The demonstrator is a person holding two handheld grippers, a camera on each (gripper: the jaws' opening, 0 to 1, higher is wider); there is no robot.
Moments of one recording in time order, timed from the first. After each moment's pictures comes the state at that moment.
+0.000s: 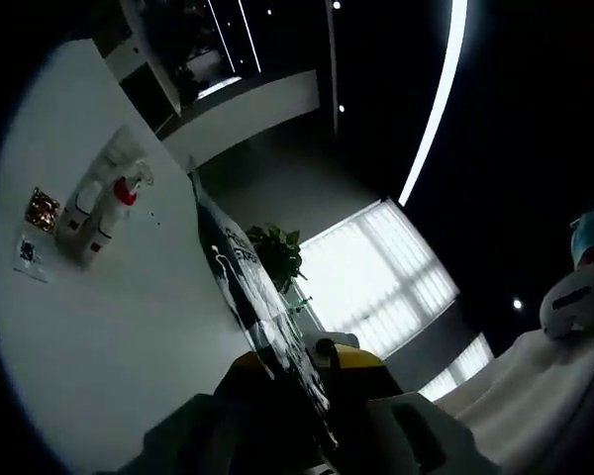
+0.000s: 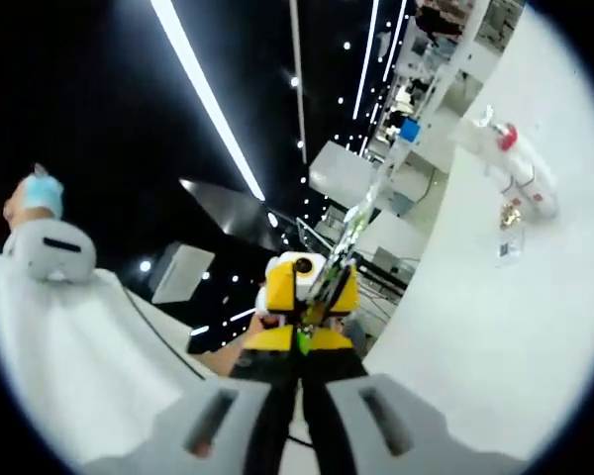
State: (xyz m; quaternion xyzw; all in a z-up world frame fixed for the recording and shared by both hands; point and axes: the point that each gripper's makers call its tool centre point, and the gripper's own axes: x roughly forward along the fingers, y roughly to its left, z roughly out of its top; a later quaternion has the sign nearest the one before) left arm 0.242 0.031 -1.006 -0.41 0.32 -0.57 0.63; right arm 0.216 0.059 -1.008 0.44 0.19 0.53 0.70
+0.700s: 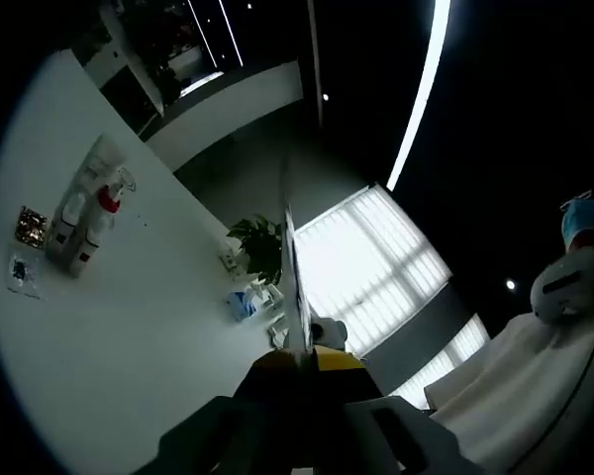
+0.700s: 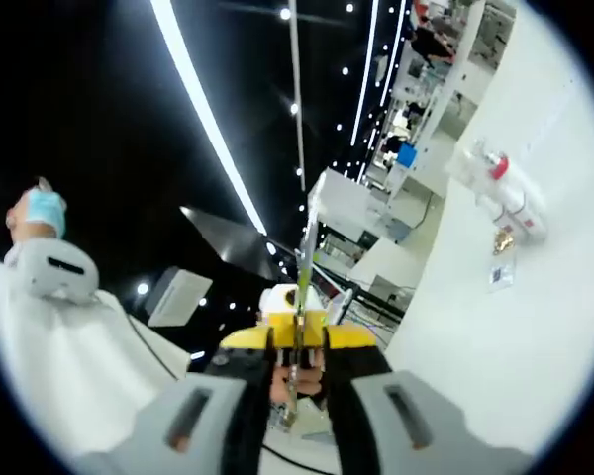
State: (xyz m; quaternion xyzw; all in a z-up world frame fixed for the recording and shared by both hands) left arm 0.226 0.031 -0.998 -0.38 0.32 -0.62 0.61; right arm 0.241 0.028 -0.994 0.49 0.14 0.48 0.72
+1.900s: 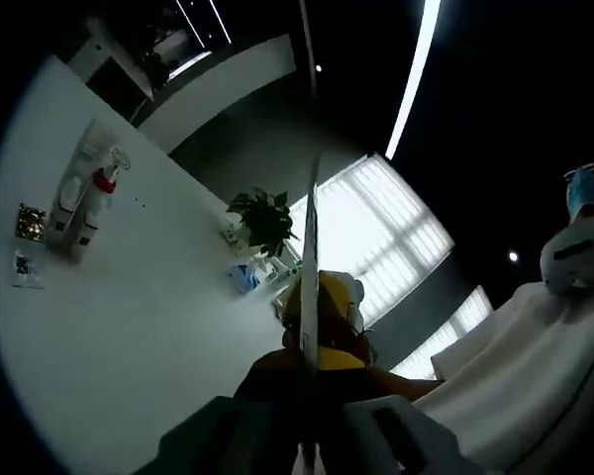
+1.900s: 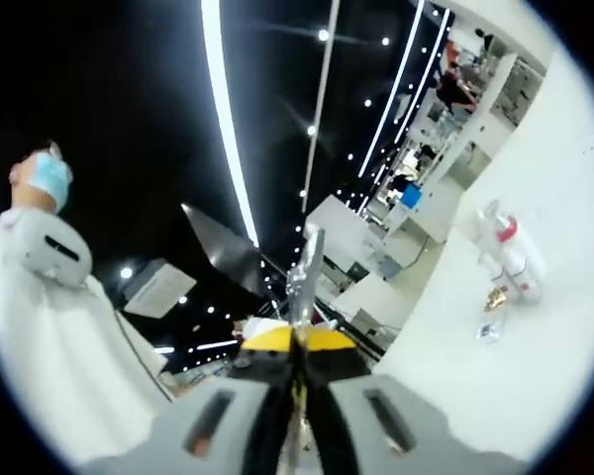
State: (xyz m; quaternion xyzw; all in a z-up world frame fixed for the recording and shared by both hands) left arm 0.208 0.041 -1.014 -0.33 0.34 -0.63 0.62; right arm 0.256 0.033 -0.977 0.42 0.07 0.47 0.77
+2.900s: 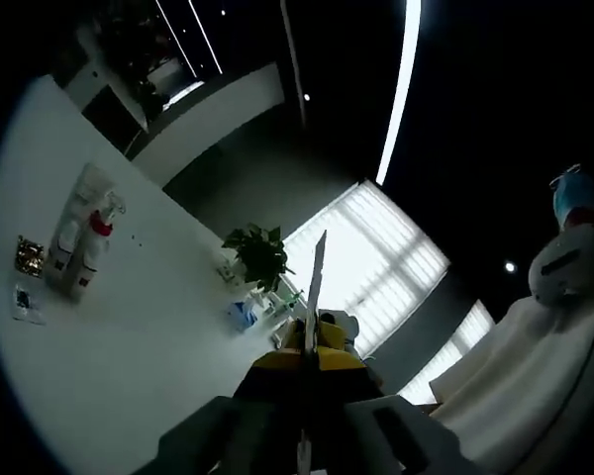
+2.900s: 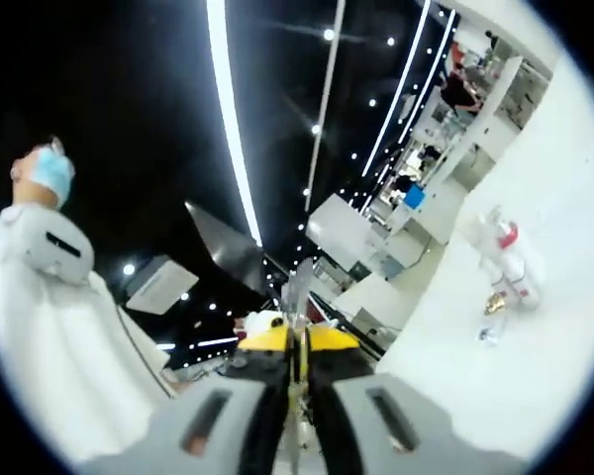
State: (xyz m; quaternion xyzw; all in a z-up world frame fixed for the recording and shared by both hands) left arm 0.239 0.042 -0.981 -0.38 0.26 -0.61 0.64; right arm 0.254 0.027 -0.980 0.42 0.09 0.47 0.77
